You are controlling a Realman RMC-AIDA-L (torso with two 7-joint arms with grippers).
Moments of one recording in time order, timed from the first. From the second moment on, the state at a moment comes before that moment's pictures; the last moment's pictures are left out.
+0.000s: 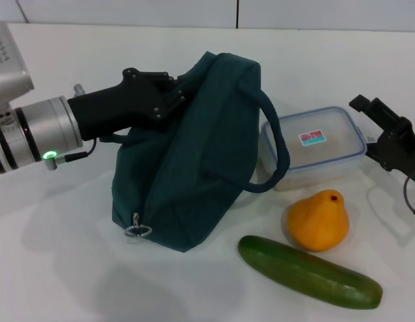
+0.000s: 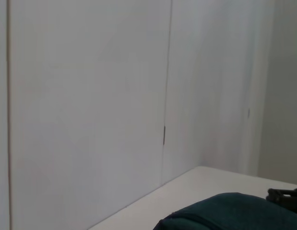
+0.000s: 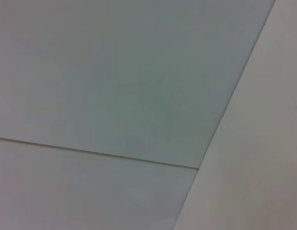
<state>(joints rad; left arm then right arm) -0.52 -2.09 0.78 0.52 1.66 1.42 -1.07 0.58 2.03 -0.95 0.09 -1.02 -1.28 1.79</state>
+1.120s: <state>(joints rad) -0.53 -2.09 0.78 0.51 1.65 1.41 -1.03 0.61 2.03 -0.95 0.10 -1.02 -1.23 1.75</state>
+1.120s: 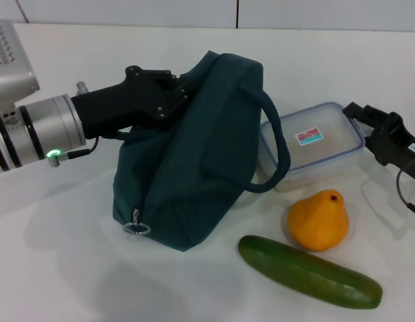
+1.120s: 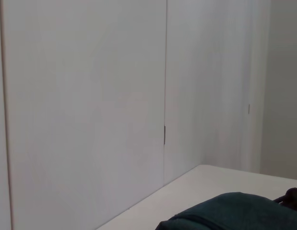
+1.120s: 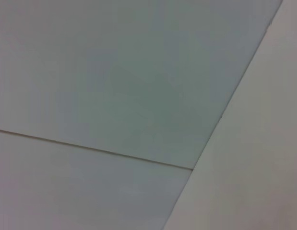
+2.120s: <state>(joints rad) -0.52 -2.09 0.79 0.50 1.61 1.42 -1.05 0.56 2.03 -0.87 0.09 -1.02 -1.35 1.44</state>
